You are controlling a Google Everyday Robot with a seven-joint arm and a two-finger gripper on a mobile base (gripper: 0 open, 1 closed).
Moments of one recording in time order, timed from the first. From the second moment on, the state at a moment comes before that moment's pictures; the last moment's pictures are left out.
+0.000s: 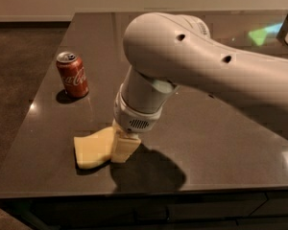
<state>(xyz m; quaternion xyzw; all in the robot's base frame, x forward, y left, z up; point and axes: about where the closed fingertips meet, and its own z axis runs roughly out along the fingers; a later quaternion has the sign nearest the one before) 0.420 0.052 0.834 -0.73 0.66 0.11 0.15</state>
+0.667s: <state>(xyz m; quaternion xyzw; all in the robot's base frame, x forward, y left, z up) 0.451 0.012 0.858 -0.69 0.70 0.09 0.17</state>
